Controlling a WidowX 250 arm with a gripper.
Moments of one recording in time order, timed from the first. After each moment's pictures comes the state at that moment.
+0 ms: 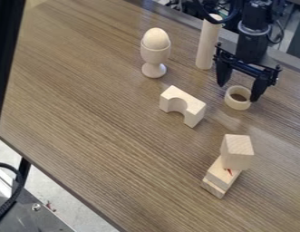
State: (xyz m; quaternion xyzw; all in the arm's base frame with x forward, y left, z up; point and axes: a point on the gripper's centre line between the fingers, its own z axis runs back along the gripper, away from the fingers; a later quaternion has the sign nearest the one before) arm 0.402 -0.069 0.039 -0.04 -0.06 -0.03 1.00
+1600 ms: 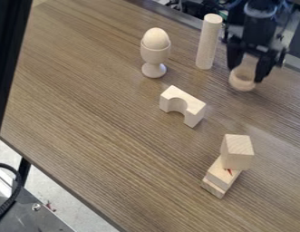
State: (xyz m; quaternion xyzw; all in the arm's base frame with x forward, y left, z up) arm 0.430 -0.075 0.073 -0.04 -0.10 -0.08 0.99
